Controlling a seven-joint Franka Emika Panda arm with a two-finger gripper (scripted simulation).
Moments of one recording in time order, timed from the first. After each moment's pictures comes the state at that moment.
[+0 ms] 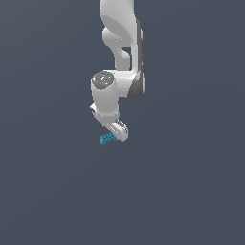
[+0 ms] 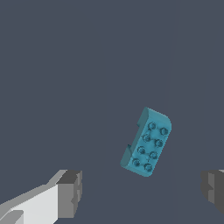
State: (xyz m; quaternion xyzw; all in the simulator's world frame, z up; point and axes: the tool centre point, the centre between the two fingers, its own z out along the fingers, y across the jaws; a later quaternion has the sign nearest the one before) arm -0.037 -0.056 0.109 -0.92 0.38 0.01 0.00
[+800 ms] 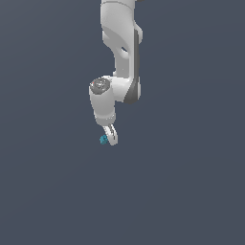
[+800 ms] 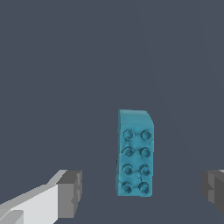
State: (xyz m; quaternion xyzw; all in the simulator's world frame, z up) arm -0.052 -0.074 0.075 -0.84 0.55 0.00 0.00
